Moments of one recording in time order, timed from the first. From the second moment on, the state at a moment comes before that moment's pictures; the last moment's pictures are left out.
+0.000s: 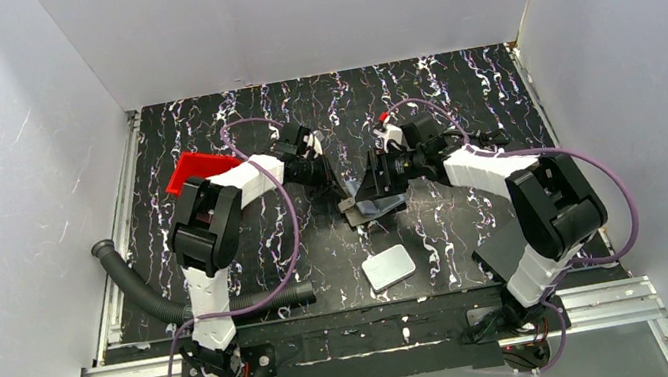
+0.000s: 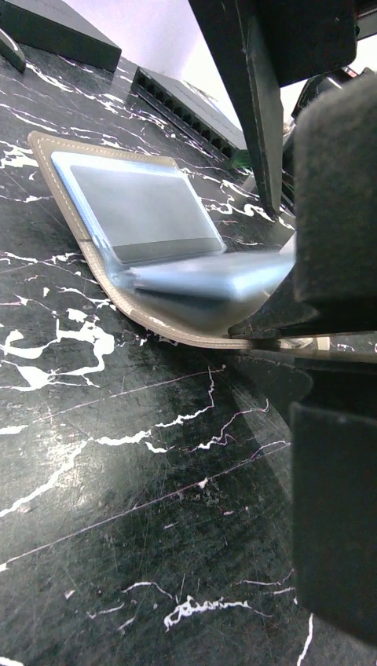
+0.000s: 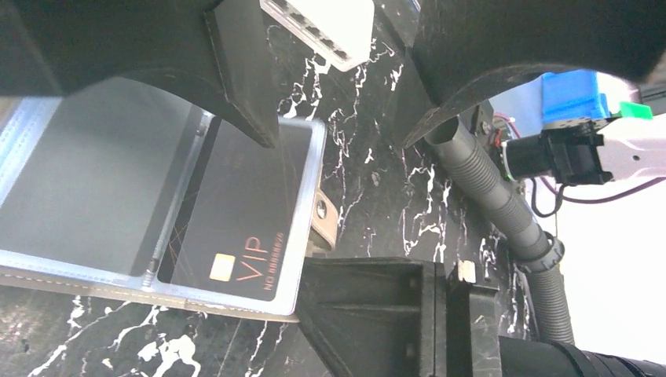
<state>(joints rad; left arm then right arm) -0.50 2.06 1.37 -0.37 0.48 -0.62 0.45 1.66 0.96 -0.07 -0.67 0.45</state>
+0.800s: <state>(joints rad) -0.47 1.93 1.37 -0.49 0.48 -0.52 0.42 1.71 0.98 -0.16 -0.56 0.38</state>
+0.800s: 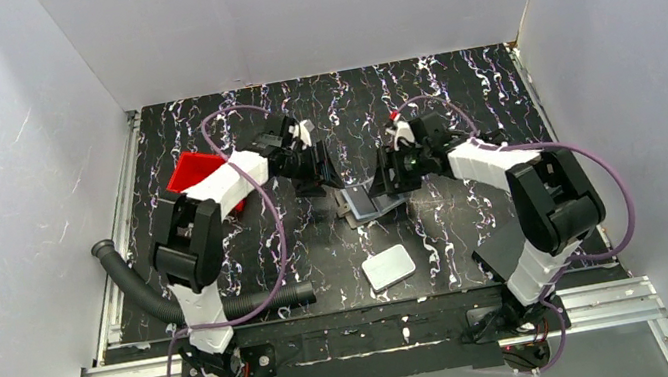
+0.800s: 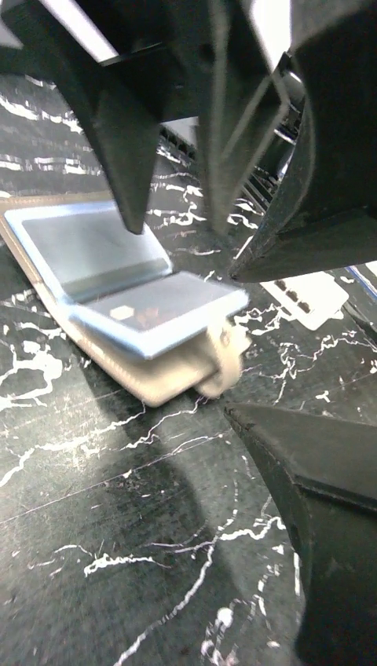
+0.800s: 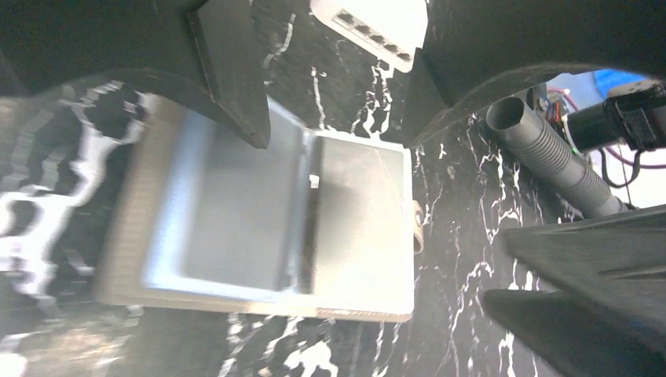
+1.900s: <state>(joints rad) -0.53 1.84 1.25 -0.38 0.46 -0.68 0.45 1.69 0.98 -0.15 -0.56 0.32</state>
